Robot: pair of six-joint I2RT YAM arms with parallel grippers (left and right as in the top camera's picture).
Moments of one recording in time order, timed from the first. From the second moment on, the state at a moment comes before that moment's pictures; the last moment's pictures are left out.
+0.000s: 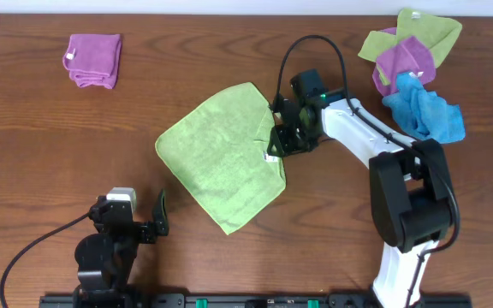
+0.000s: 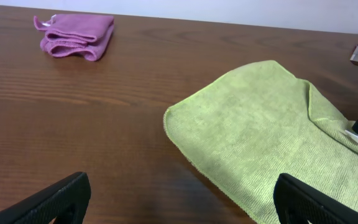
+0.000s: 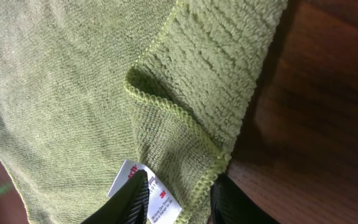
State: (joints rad) left arm 0.02 0.01 0.14 -0.47 0.15 -0.07; right arm 0.35 2.04 1.38 -0.75 -0.43 0.05
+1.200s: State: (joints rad) left arm 0.02 0.01 0.14 -0.47 0.15 -0.07; right arm 0.21 1.96 1.39 -1.01 -0.17 0.16
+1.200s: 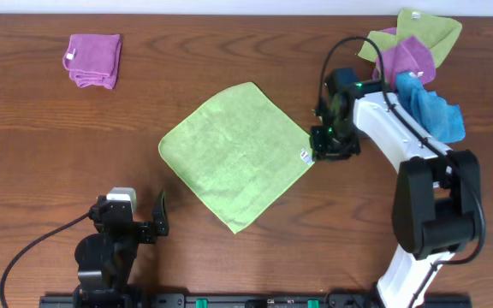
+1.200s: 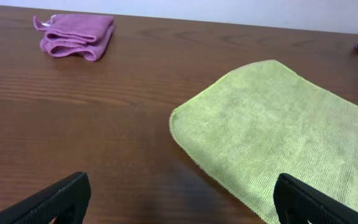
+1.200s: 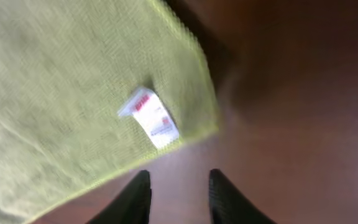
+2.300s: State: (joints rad) left arm 0.02 0.01 0.14 -0.47 0.15 -0.07; right arm 0.27 2.00 1.35 -0.77 -0.07 0.10
